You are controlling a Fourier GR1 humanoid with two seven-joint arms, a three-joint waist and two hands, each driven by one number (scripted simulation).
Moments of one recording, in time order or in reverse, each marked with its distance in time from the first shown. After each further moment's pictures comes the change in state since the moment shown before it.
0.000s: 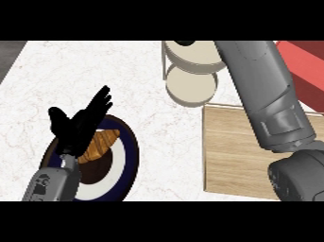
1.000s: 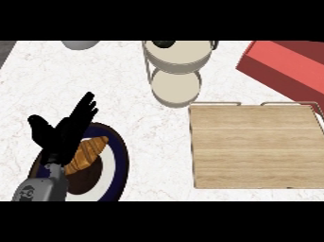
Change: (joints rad) left arm 0.078 0.024 0.050 -0.052 0.015 0.017 0.012; right arm 0.571 -0.419 -0.046 -0.612 -0.276 0.729 0.141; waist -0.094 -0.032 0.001
